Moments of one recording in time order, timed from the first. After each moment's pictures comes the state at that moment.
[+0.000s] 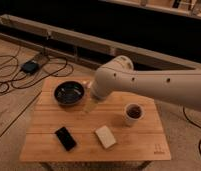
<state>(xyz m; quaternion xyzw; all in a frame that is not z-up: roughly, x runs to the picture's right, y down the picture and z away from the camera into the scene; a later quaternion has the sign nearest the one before) -0.014 0.060 0.666 -0.23 -0.10 0.26 0.93</state>
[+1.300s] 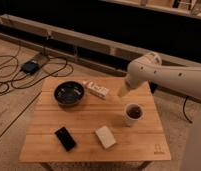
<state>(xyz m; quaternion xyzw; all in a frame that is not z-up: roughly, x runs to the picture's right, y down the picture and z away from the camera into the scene) 0.156 0.000 0.797 -0.16 0.04 0.43 0.89</state>
